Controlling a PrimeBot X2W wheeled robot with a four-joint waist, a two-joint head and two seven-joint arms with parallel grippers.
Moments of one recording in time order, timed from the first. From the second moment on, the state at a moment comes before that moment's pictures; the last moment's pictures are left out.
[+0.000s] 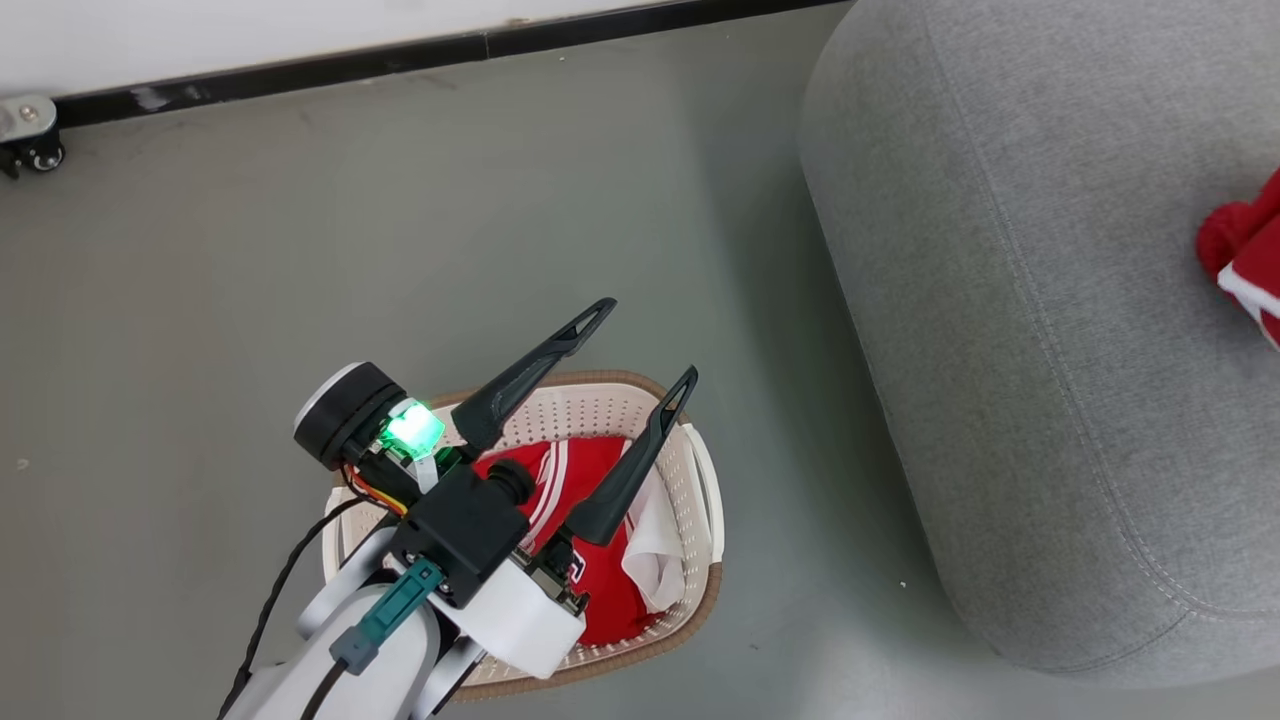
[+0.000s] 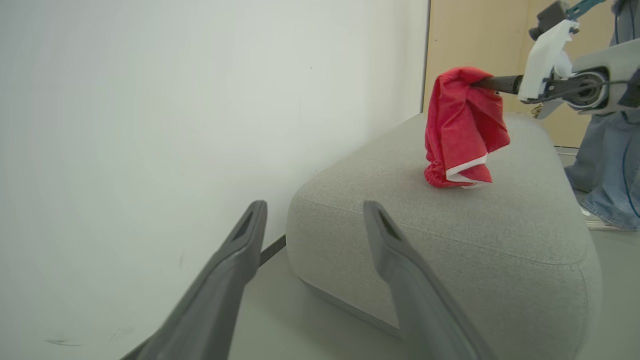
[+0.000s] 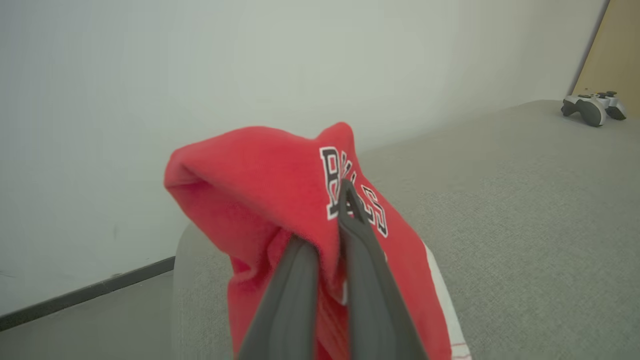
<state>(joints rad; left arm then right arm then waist) -0.41 0.26 -0.55 0.00 -0.12 -0.09 -0.22 -0.62 -0.55 -0.13 0.77 0.58 0.12 -0.18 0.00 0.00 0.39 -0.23</state>
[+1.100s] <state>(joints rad) -0.43 0.26 -0.56 -0.01 -0.12 -0.10 -0.20 -0.57 -0.45 -0.09 0.95 0.53 0.12 -0.23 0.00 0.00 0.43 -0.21</state>
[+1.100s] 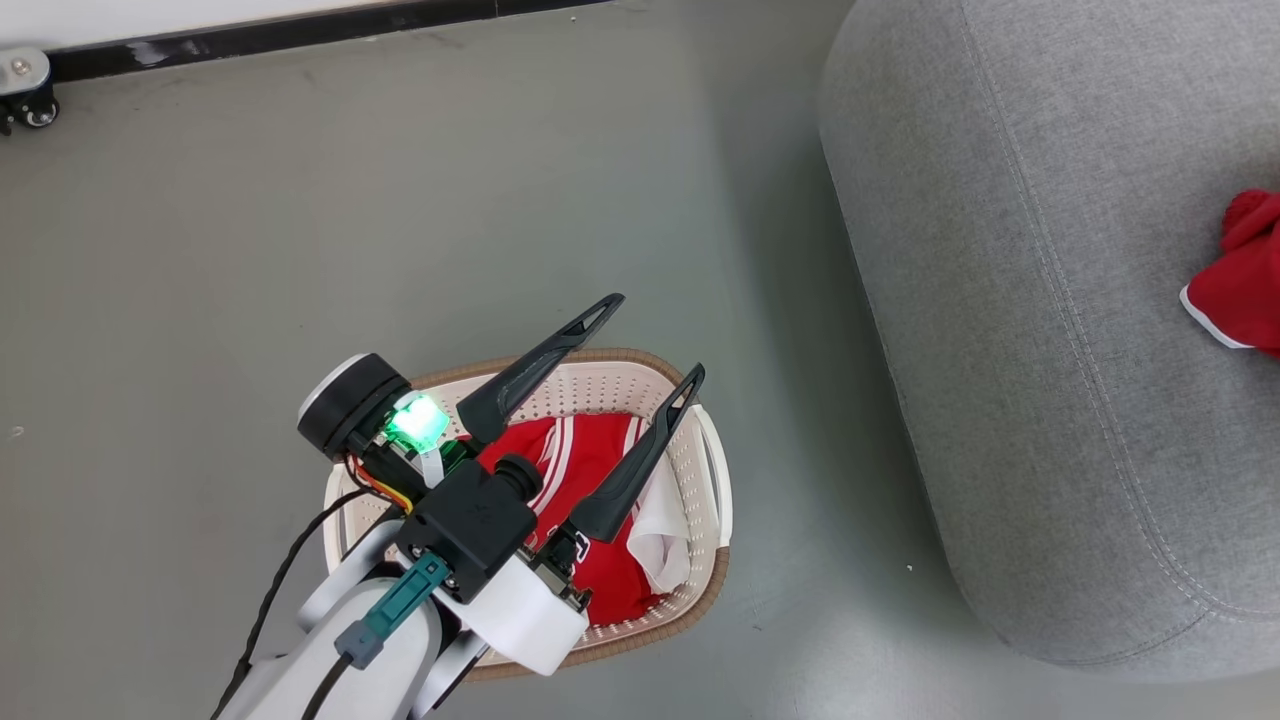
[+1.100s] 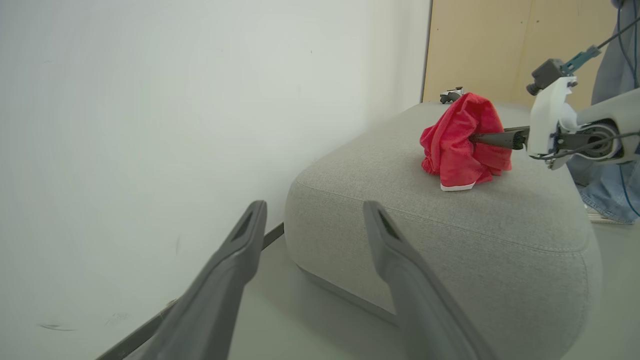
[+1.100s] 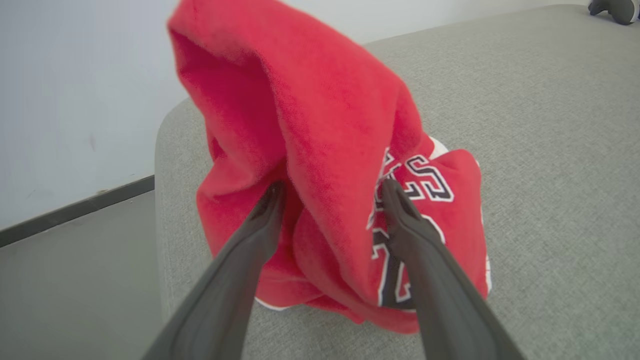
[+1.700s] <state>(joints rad) -0.43 0.25 -0.54 0.04 -0.12 -0.09 -0.23 -0.49 -0.45 -0.03 0.82 0.49 0.12 -0.25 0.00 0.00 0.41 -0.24</state>
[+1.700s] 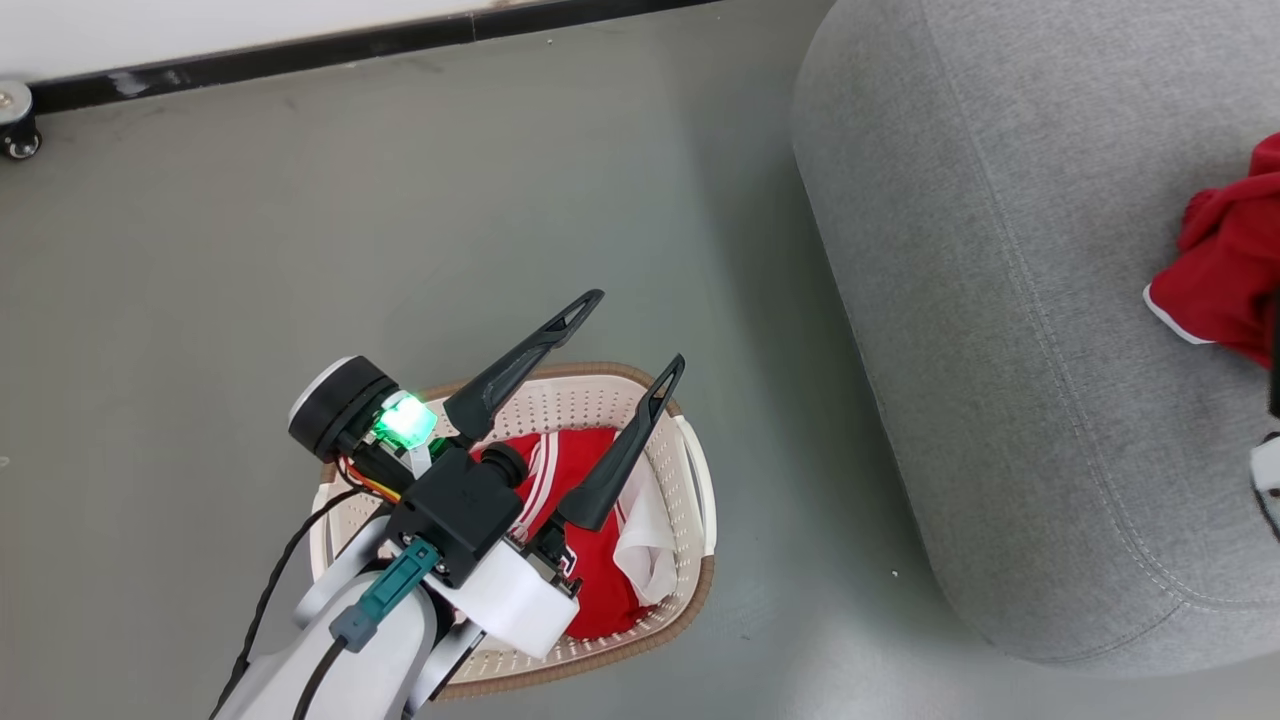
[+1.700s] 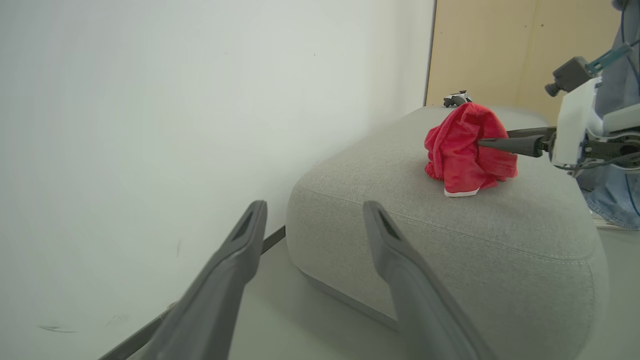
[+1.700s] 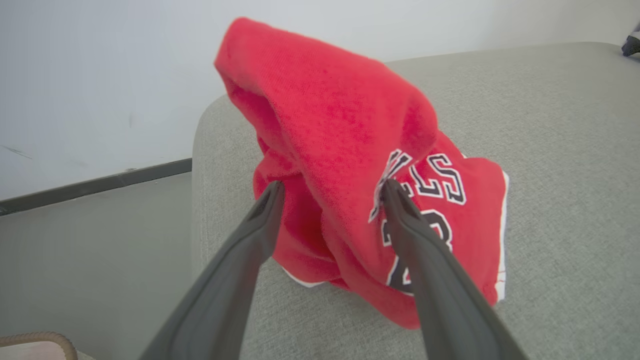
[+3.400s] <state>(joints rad) -0.26 0.22 -0.34 0.13 -0.21 0.09 -0.25 -0.45 -0.22 0.24 0.37 0.28 0.12 -0.25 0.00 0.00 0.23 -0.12</state>
